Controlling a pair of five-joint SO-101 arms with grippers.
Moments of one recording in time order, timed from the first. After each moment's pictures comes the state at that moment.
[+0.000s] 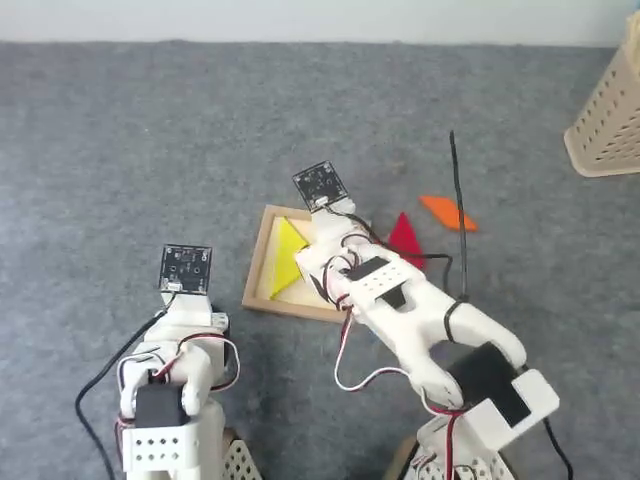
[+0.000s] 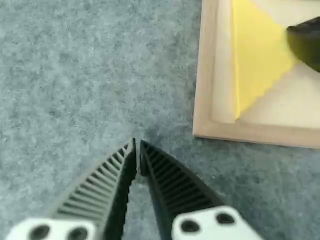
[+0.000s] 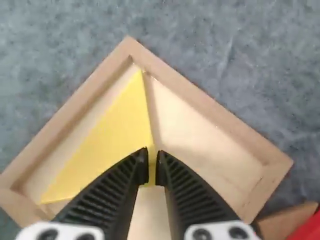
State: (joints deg) left arm -9.1 -103.5 97.1 72.0 -0.9; right arm -37.4 3.0 45.5 12.7 -4.0
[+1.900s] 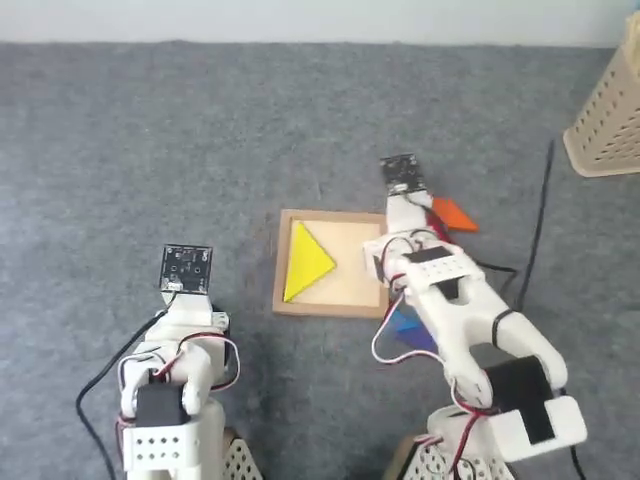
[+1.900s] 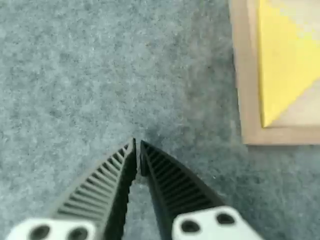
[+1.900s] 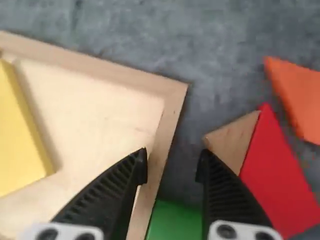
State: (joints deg) left arm -9.2 -103.5 97.1 72.0 -0.9; right arm -18.7 -4.2 50.4 21.7 -4.0
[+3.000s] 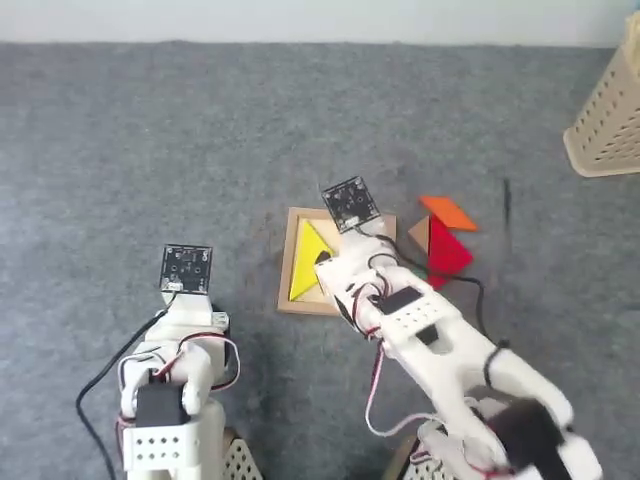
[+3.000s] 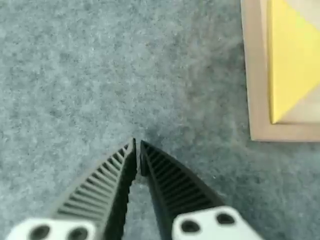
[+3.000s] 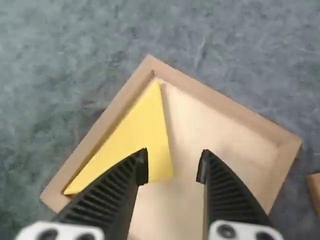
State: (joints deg) left arm -9.1 -103.5 97.1 72.0 -0.9; right arm -34.7 -14.9 62.9 7.1 -4.0
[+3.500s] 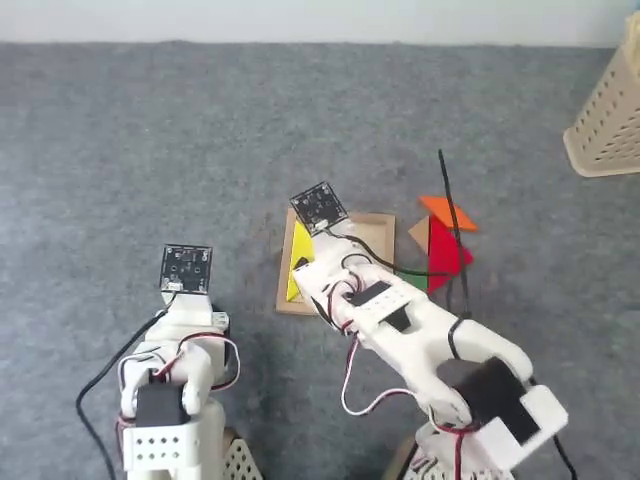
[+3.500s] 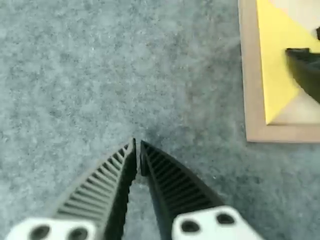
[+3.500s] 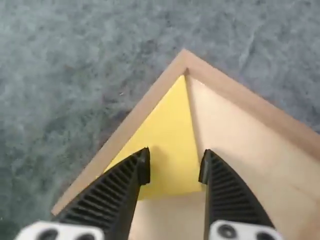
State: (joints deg) left arm -9.2 -103.5 97.1 72.0 -0.9; right arm -39.5 -1.9 55.6 3.9 -4.0
